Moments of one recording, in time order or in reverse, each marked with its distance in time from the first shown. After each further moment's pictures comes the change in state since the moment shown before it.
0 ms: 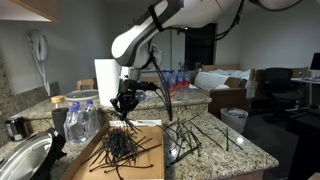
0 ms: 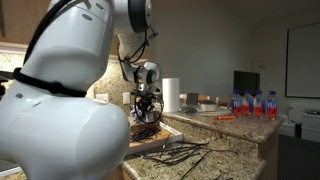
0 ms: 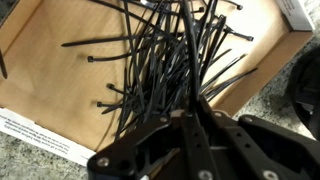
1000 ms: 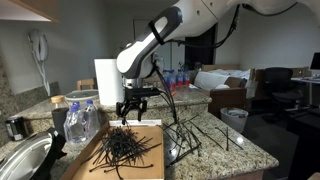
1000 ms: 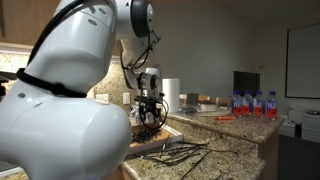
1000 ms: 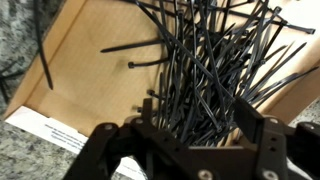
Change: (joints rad) arm 0.034 0.037 -0.073 -0.012 -0.127 0.019 0.123
